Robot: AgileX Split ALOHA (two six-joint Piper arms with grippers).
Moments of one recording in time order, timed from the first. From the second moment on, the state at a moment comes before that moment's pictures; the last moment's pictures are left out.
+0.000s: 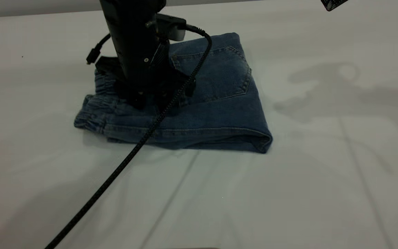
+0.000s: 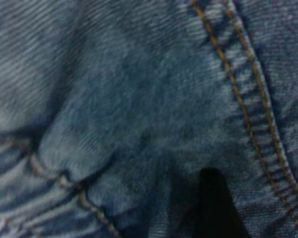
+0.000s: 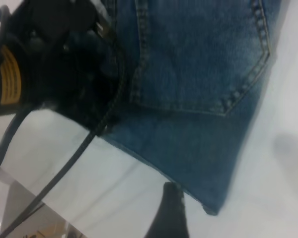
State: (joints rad) left arm -0.57 2.25 -1.37 0.13 0.56 -0.34; right arm 0.12 1.88 -1.30 0.77 0.93 -0.60
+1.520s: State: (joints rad) left arm -0.58 0.85 -1.17 0.20 1.17 -0.02; right arm 0.12 0.72 -1.07 0.24 1.26 -0.15
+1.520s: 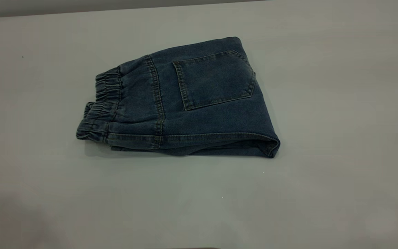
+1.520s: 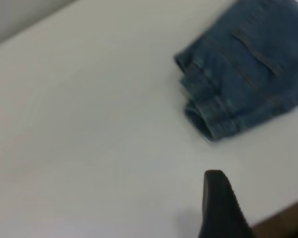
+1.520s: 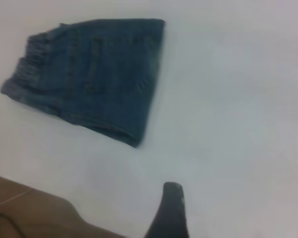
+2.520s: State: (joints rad) left arm -0.58 0.34 -0.49 0.00 1.12 -0.06; right arm 0.12 0.18 -0.47 0.18 1.13 -0.10
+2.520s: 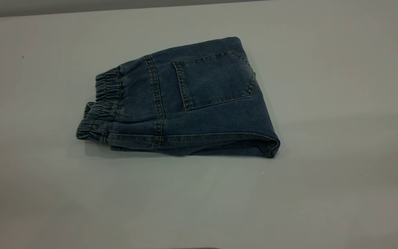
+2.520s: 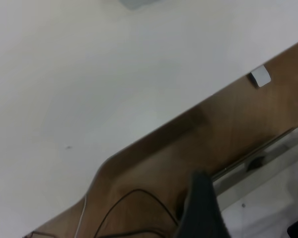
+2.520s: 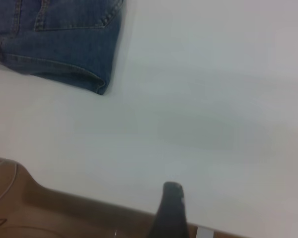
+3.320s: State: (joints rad) left arm -0.47 0.25 -0.49 0.00 1.11 -0.06; right arm 0.10 0.13 -0.47 0.18 1.13 -0.10
